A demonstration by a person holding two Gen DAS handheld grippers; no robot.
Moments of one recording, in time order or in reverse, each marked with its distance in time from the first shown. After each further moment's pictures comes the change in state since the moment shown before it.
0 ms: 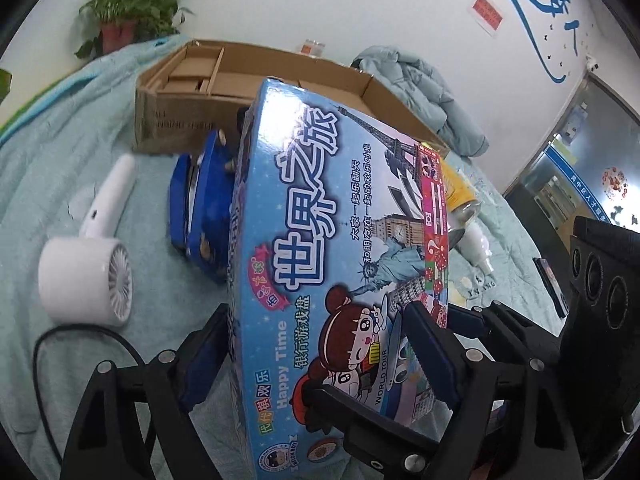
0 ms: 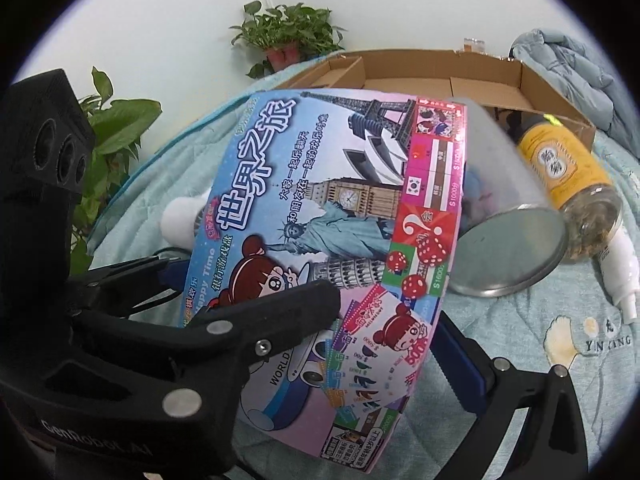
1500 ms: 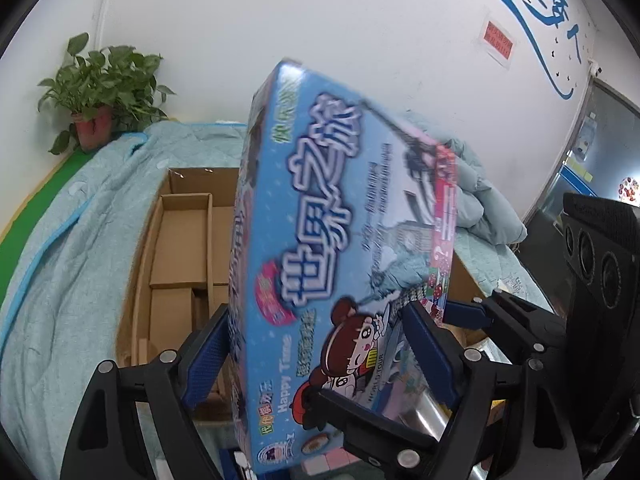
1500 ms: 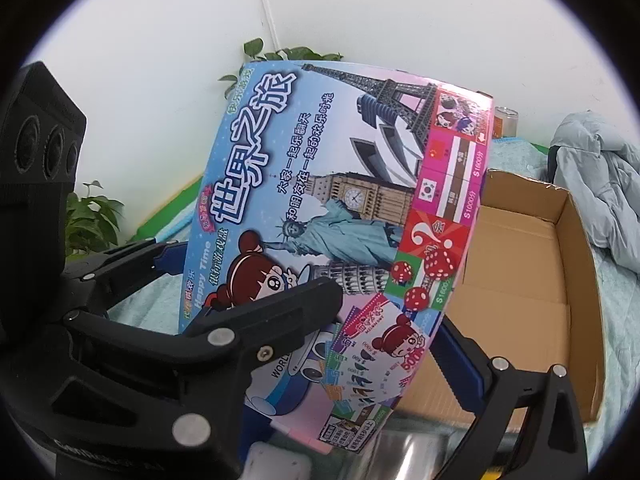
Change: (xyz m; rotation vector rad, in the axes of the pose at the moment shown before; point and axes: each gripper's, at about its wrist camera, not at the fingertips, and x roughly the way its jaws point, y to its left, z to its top) left arm 0.049 0.007 0.291 0.076 -0.099 0.065; right arm 0.080 -0.055 0.166 -0.095 -0.024 0.020
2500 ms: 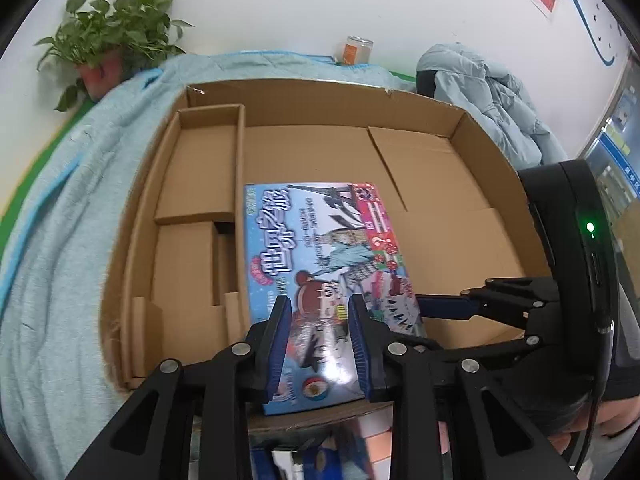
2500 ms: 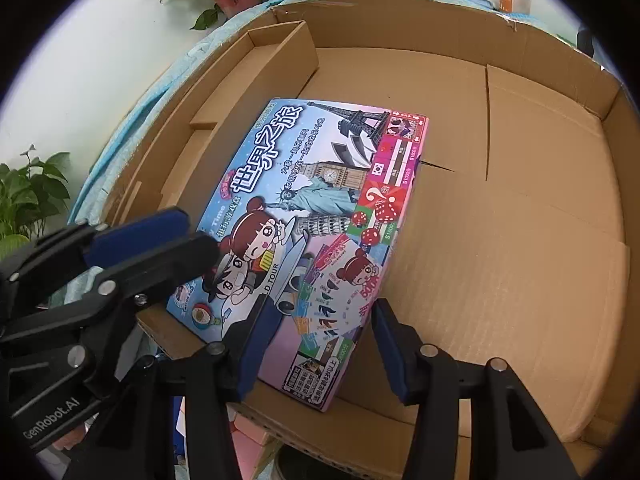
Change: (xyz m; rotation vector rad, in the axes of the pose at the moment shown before) left arm 0.084 0.043 -0.029 -0.011 0.198 0.128; right arm 0.111 -0.038 -0.009 0.127 0.450 0.025
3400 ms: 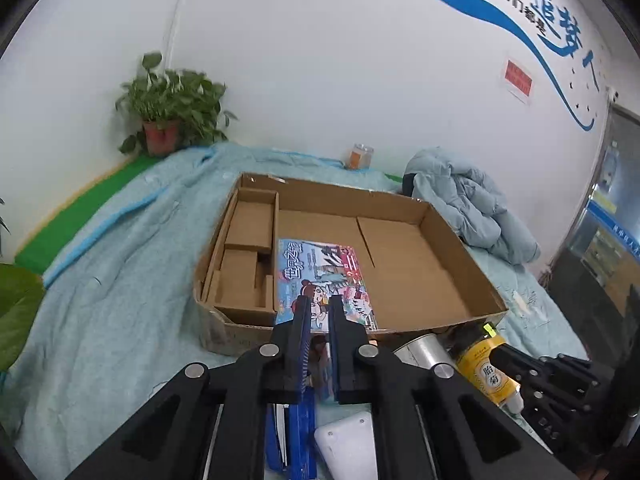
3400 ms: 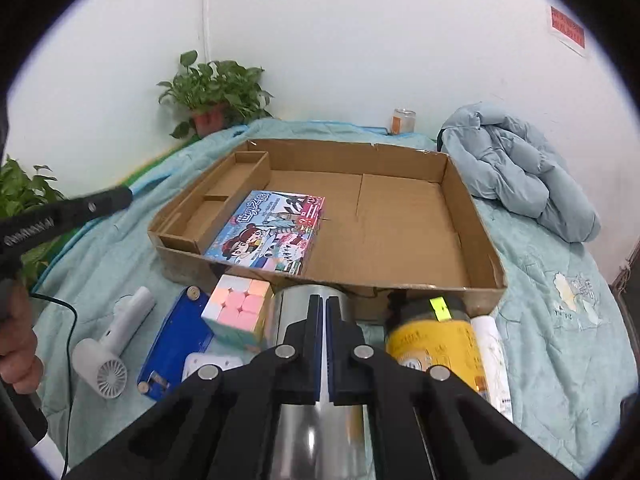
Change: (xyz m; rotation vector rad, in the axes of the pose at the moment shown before) left arm -0.183 -0.021 -0.122 -0.065 -0.407 0.027; right arm -0.151 0.041 -0.159 0.030 -0.544 -0.282
